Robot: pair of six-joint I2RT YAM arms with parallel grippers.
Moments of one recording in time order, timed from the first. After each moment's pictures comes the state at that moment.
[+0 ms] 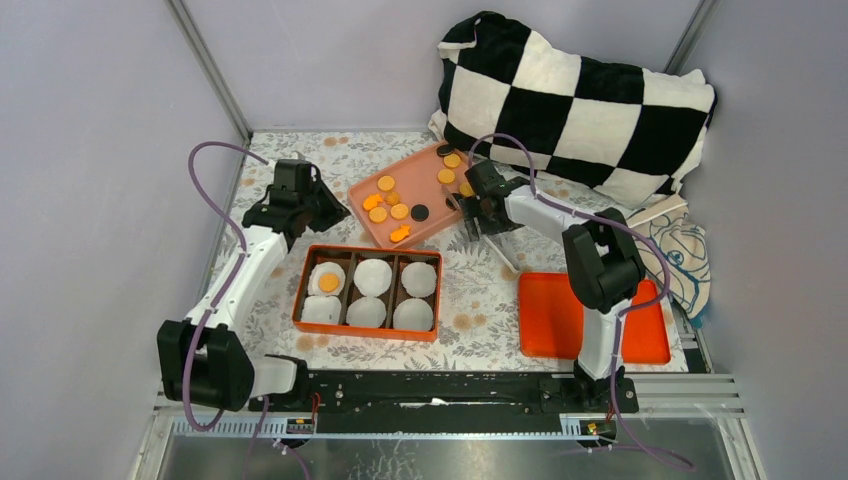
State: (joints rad) left arm -0.14 1.29 1.07 -0.53 0.10 -0.73; right arm 0.53 1.94 1.40 -0.62 0.27 0.19
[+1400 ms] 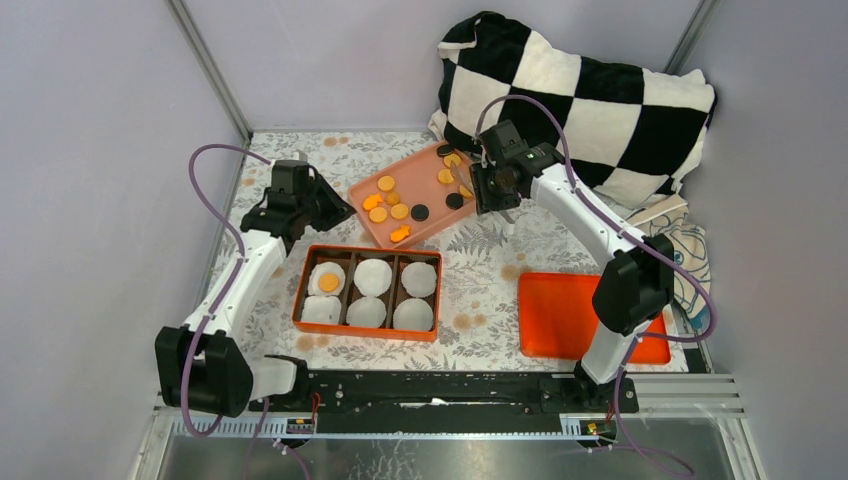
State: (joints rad) left arm -0.14 1.28 1.05 -0.48 0.18 -0.75; right arm 0.50 1.77 1.65 -0.92 0.03 0.24
